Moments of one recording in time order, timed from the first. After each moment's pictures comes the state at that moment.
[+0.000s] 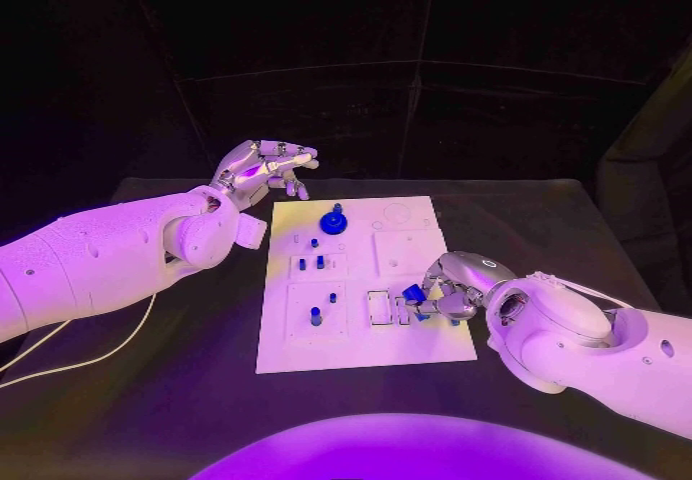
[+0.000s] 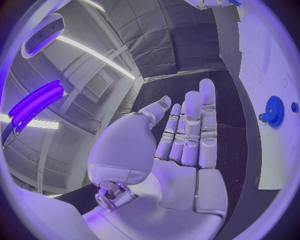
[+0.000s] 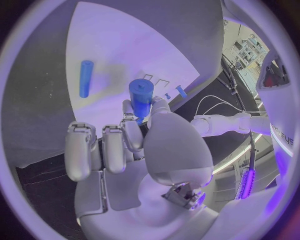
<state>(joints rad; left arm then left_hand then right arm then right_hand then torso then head) 1.21 -0.78 -0.12 1.28 -0.06 -0.04 0.54 1.21 0.00 0.38 -0.10 0.05 0.96 0.19 0.18 0.07 0.96 0.13 0.35 0.07 1.16 0.04 0.99 0.42 0.17 1.21 0.14 0.50 0.52 0.97 -0.97 -0.03 1.90 -1.59 -0.33 -0.58 1.28 0.01 -0.16 0.28 0.52 1.03 0.08 0.36 0.22 1.42 0.00 1.27 1.26 1.47 -0.06 1.44 1.30 0.04 1.46 0.05 1.49 1.31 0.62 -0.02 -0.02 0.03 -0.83</state>
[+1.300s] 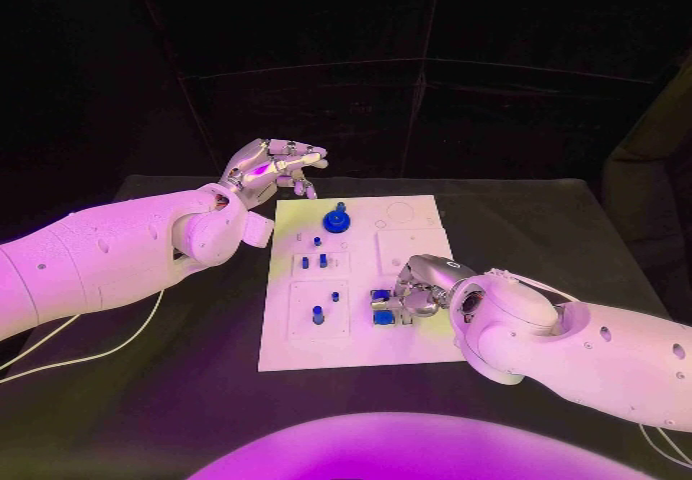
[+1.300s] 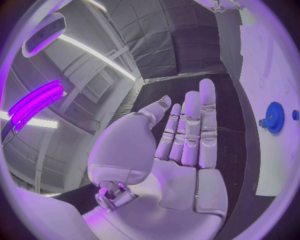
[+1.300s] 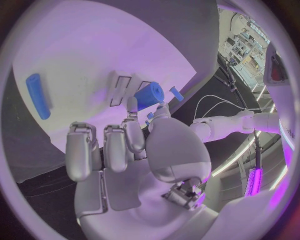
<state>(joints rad) 1.21 -0.77 -0.12 1.28 -0.06 -0.02 0.54 1.21 0.00 0.38 -0.10 0.05 0.96 0.19 0.18 0.07 0.95 0.13 0.35 0.07 1.17 0.04 0.99 0.42 0.17 1.21 0.14 0.50 0.52 0.97 -0.79 -0.03 1.80 -1.53 -0.28 -0.63 1.11 0.06 -0.30 0.29 0.09 1.09 0.05 0.40 0.29 1.44 -0.02 1.23 1.26 1.46 -0.09 1.44 1.29 0.04 1.47 0.04 1.49 1.31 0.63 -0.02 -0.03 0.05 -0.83</state>
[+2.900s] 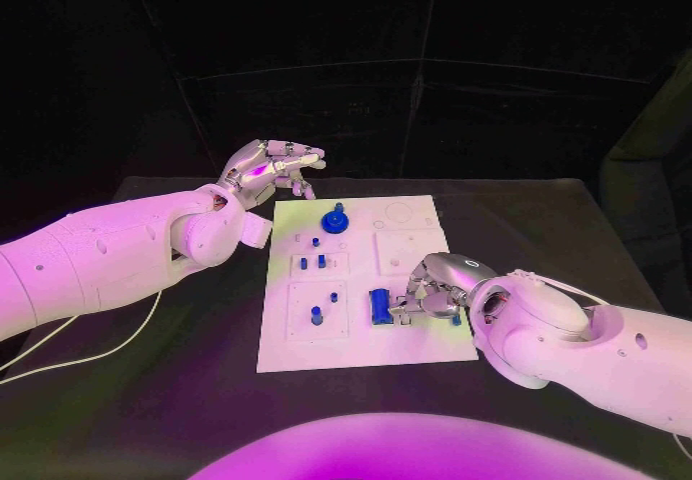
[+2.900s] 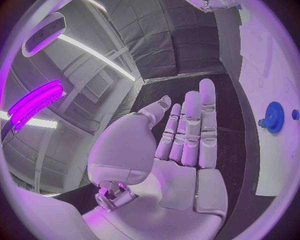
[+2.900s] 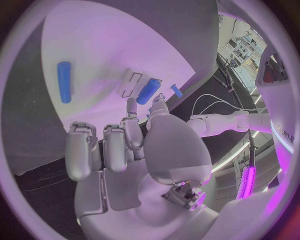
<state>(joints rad) 1.21 -0.77 -0.12 1.28 -0.06 -0.02 0.53 1.21 0.00 0.38 -0.10 0.05 0.96 0.19 0.18 0.07 0.95 0.13 0.35 0.07 1.17 0.04 0.99 0.42 0.17 1.21 0.14 0.50 0.52 0.97 -0.91 -0.03 1.86 -1.56 -0.31 -0.56 1.24 0.03 -0.24 0.23 0.13 1.05 0.06 0.39 0.32 1.43 -0.02 1.21 1.28 1.47 -0.08 1.43 1.30 0.04 1.47 0.04 1.49 1.31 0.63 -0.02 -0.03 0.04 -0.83</state>
